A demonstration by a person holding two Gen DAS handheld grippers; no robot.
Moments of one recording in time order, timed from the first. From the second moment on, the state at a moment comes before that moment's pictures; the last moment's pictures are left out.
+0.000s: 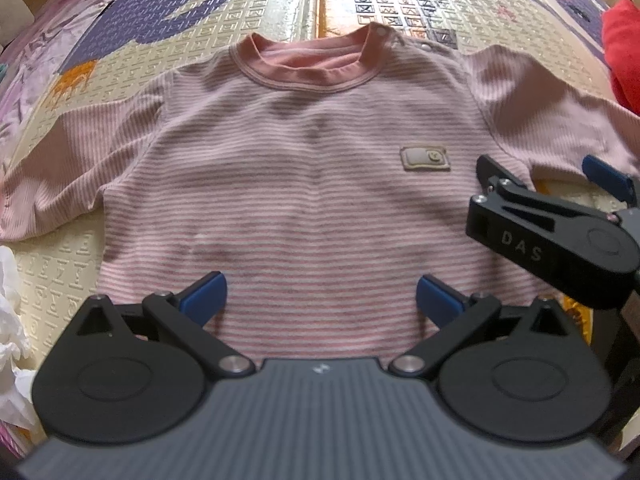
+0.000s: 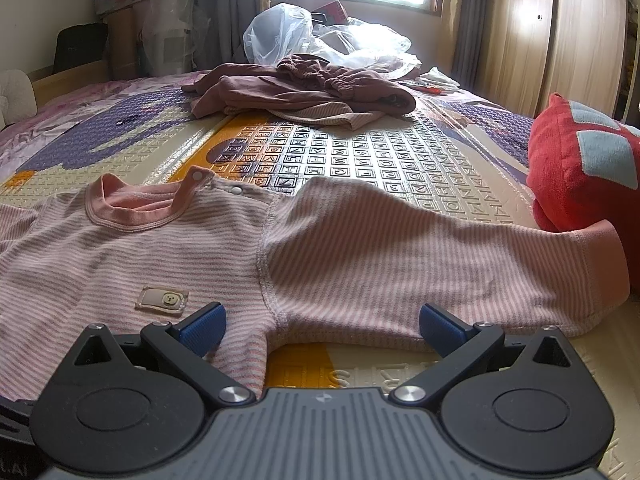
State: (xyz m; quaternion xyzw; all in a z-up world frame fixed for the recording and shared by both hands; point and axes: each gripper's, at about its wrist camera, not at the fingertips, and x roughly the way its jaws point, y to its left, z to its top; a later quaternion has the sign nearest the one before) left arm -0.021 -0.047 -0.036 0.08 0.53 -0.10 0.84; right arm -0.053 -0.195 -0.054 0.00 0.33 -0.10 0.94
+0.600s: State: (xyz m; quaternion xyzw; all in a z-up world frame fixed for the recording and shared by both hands) left arm -0.020 -0.046 -0.036 0.08 0.54 -0.10 0.83; right arm -0.053 -0.195 -0.054 0.00 0.33 -0.10 0.94
